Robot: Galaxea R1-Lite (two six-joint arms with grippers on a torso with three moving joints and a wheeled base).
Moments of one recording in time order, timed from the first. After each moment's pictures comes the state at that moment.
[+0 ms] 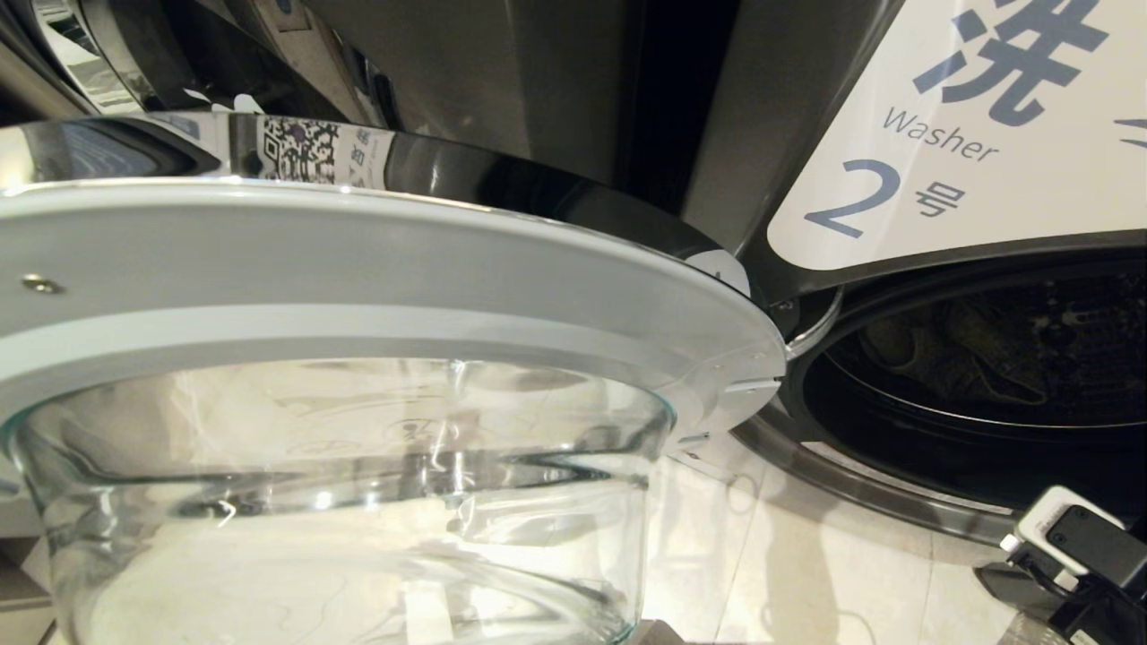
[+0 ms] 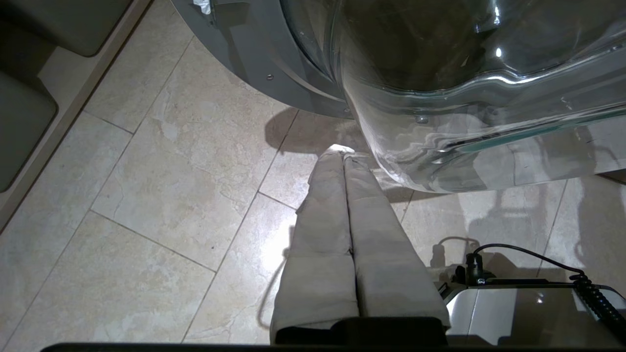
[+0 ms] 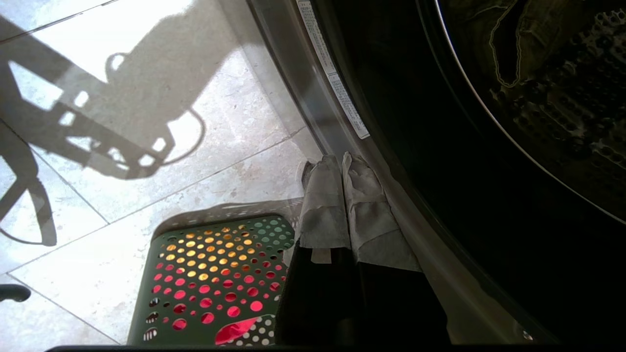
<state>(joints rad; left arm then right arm) 0.00 0.00 0.00 0.00 -0.01 0.00 0.05 1.17 -0.22 -0.43 -0.22 -0.83</state>
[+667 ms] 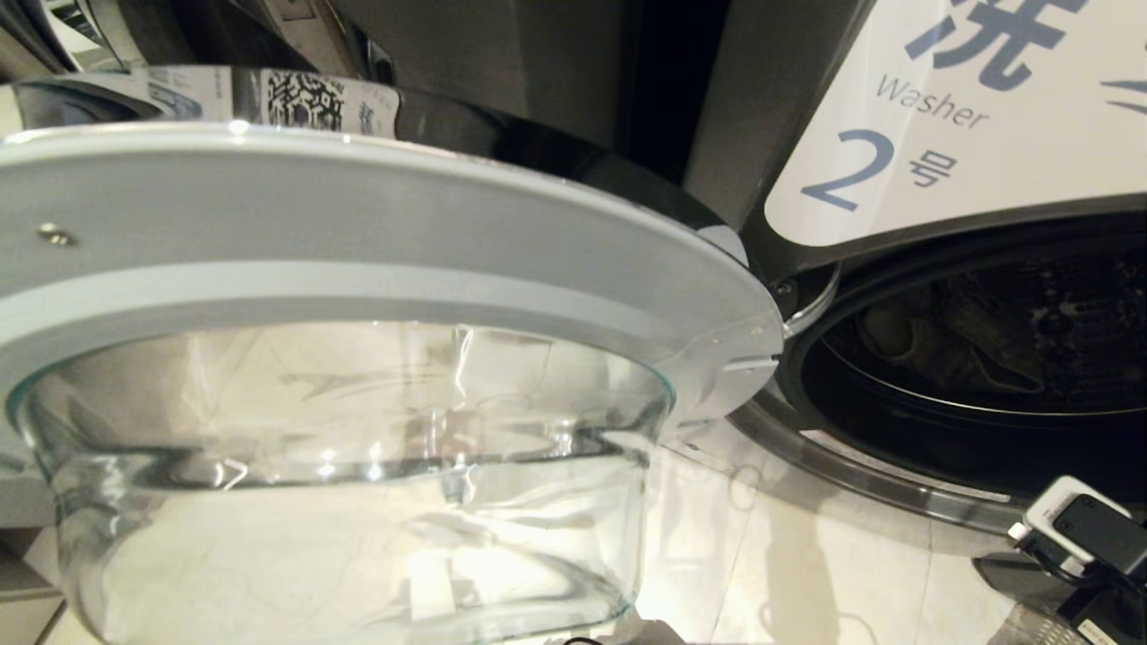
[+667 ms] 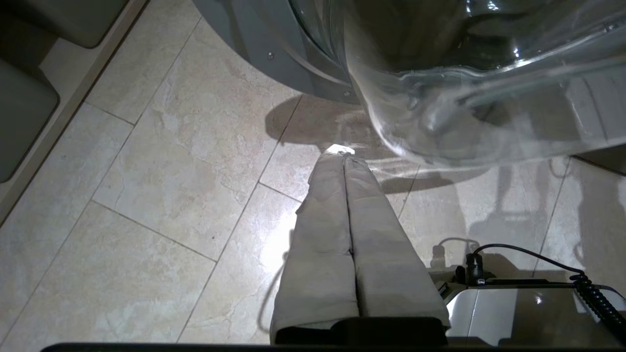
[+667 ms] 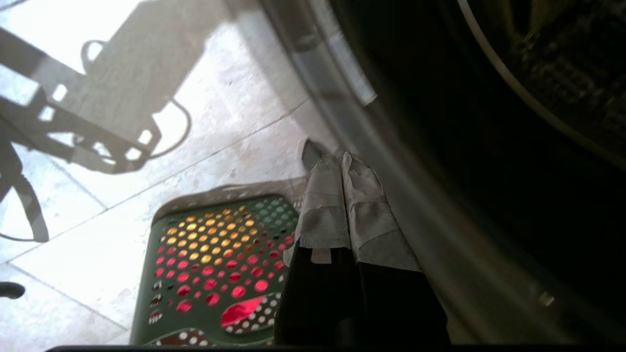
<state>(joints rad) 0.00 0.00 0.00 0.00 -0.01 0.00 -0.01 1.18 -0.23 -0.43 -0.22 -0.83</state>
